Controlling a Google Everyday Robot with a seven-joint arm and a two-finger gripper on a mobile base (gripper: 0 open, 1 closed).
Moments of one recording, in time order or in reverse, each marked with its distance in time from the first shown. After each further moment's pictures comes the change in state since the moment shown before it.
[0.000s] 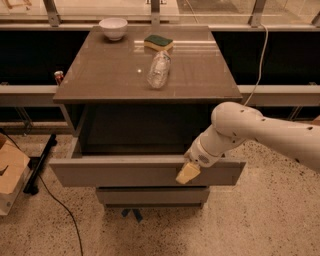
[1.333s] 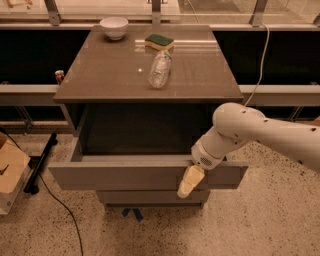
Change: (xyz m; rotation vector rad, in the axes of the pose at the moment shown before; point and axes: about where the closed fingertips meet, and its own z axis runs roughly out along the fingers) arm 0.009 0.011 -0.004 -0.021 0.020 -0.009
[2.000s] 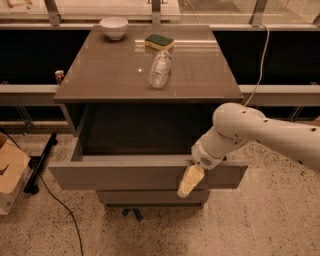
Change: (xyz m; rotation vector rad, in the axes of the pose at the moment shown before) arm 0.000 0.000 0.000 0.000 0.000 0.000
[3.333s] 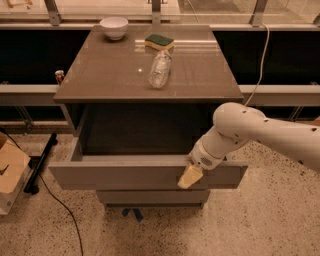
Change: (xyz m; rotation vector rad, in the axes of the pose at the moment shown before) arm -0.001 0.000 -0.002 0.000 0.000 0.000
